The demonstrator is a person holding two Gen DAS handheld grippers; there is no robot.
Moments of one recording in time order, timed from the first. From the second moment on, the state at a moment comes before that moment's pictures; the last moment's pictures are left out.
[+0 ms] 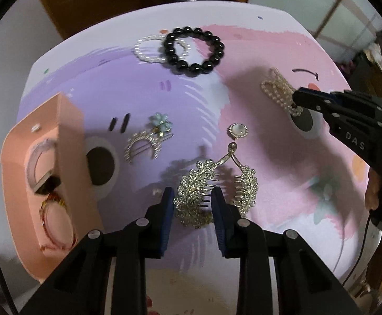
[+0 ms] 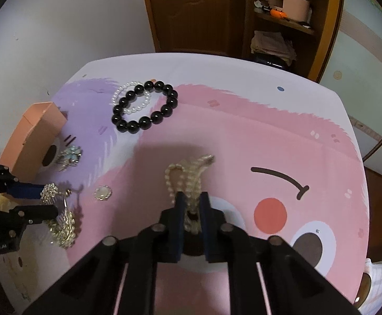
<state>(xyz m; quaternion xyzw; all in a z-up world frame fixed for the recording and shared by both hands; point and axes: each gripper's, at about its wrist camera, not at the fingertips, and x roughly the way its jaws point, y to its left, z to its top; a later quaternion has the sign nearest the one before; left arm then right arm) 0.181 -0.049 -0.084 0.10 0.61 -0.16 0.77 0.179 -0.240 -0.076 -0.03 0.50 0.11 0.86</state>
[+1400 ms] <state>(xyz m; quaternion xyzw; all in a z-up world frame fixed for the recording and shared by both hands) 0.151 0.156 0.035 -0.05 0.52 -0.01 0.85 0.175 -0.031 0.093 -0.01 0.39 0.31 0.86</state>
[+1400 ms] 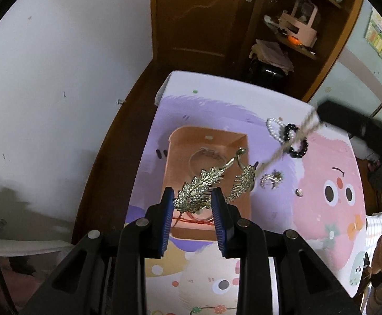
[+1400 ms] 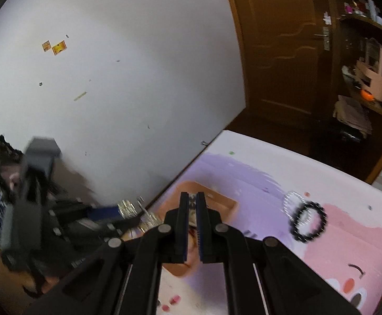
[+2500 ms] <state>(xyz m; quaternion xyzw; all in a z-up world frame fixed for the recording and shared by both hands) 0.159 0.148 -0.033 -0.05 0.55 0.01 0.83 0.187 0.003 0.073 -0.02 0.42 0.34 0.84</state>
